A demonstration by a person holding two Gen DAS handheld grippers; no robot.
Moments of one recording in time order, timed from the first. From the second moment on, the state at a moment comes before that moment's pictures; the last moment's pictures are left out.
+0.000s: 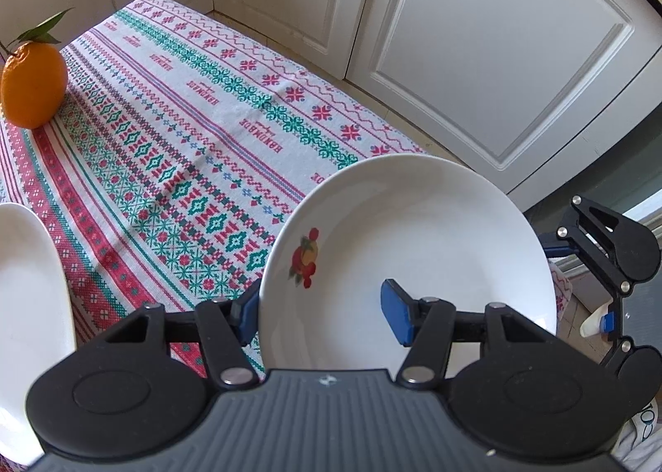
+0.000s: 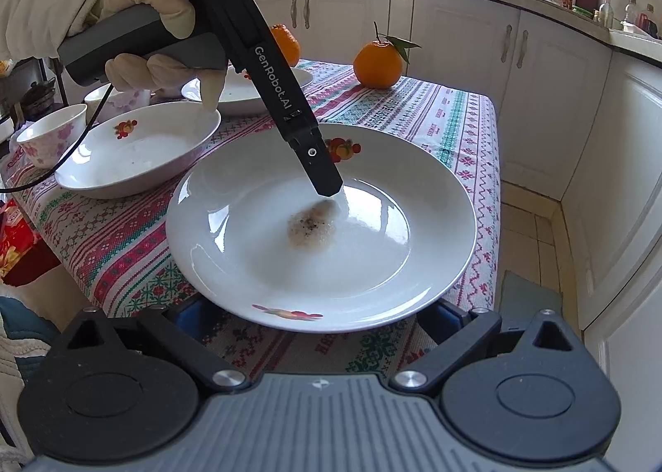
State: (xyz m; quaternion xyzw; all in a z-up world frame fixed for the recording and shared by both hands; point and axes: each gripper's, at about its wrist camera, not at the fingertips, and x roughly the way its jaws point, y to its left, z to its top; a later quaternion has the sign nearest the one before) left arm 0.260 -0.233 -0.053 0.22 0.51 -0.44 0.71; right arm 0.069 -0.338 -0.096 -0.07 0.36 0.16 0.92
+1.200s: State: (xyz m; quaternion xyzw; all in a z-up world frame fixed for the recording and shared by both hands) left arm 0.365 -0.246 -0.063 0.16 0.49 -0.40 0.76; right arm 0.184 -0.368 -0.100 -0.10 0.36 0.18 0.91
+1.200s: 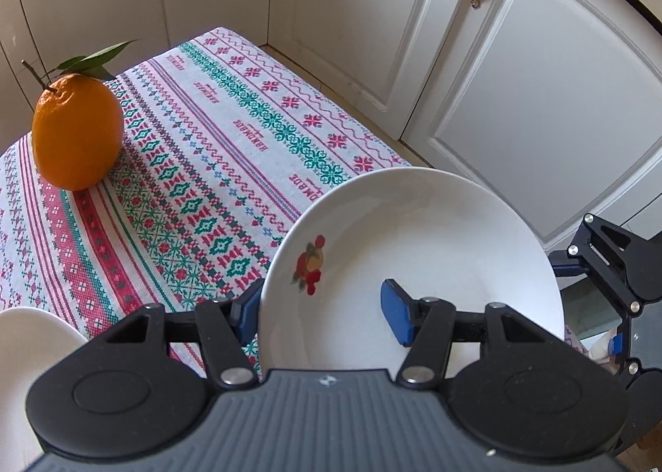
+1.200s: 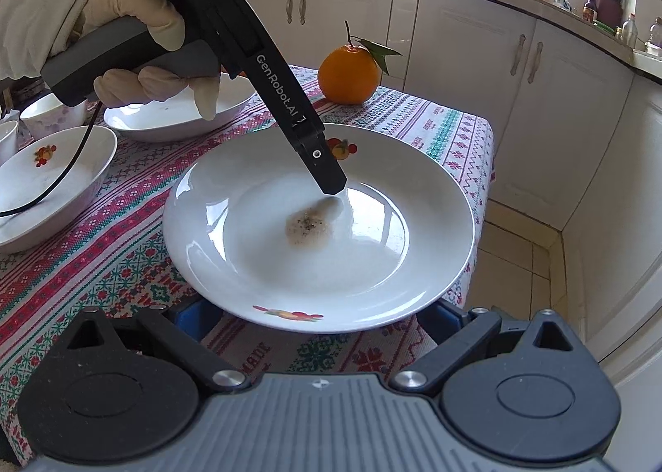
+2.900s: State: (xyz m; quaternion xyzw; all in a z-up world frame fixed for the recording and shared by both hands) left arm 0.154 -0.092 0.044 0.18 0.28 -0.27 0.90; right arm 0.077 -0.296 -0.042 -0.02 0.30 0.13 0.95
